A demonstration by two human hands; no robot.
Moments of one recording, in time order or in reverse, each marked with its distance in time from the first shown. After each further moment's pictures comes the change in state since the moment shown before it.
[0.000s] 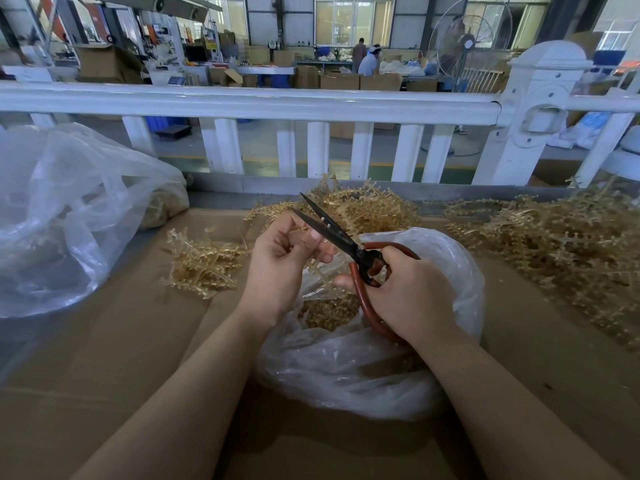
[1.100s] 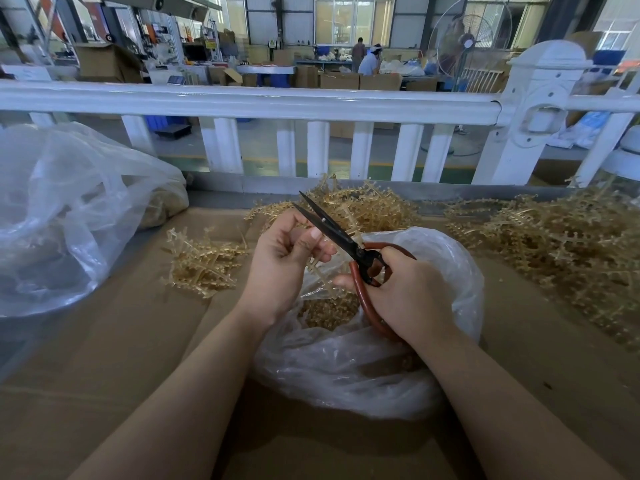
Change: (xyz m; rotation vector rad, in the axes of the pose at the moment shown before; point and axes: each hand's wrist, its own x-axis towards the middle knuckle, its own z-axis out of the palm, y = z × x) left_hand 0.002 -0.002 -0.001 0.065 -0.010 -0.015; right_hand -0.001 0.002 0.001 0.060 0.020 -0.026
